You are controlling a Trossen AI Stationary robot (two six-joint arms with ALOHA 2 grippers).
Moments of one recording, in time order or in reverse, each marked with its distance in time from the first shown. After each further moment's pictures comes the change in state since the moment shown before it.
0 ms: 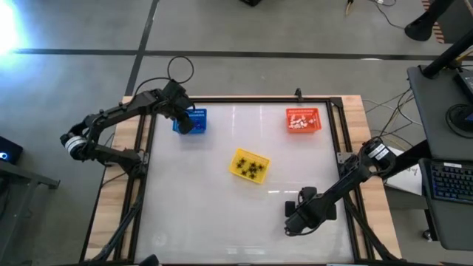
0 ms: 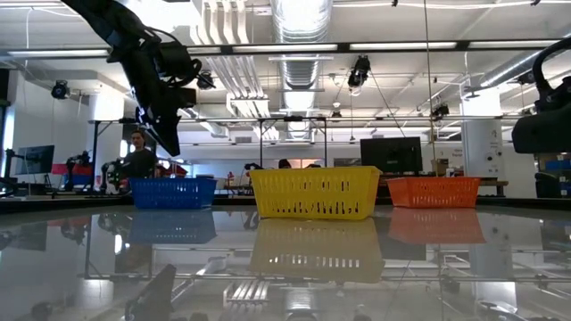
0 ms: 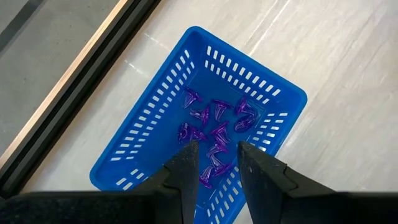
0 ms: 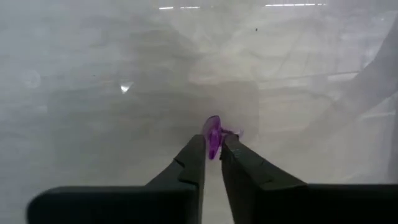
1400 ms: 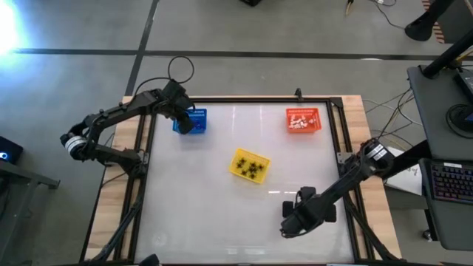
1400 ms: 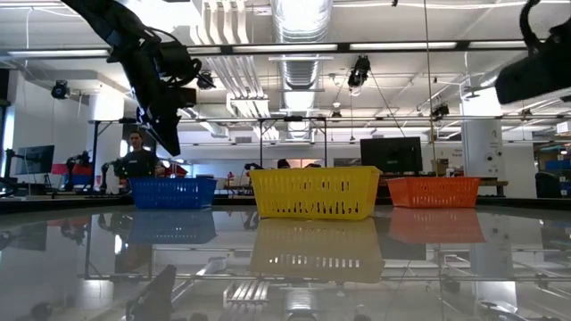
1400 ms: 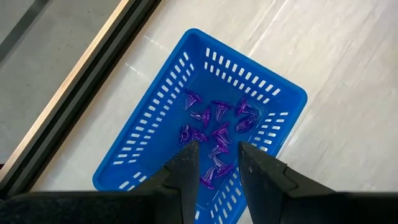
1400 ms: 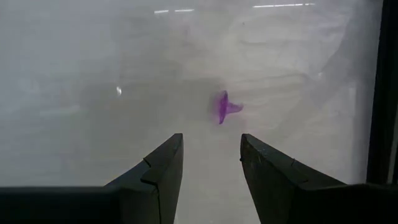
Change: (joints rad) left arm 0.002 0.000 0.000 0.004 0.000 0.031; right arm -0.020 0.003 0.191 -0.202 -0.004 0.014
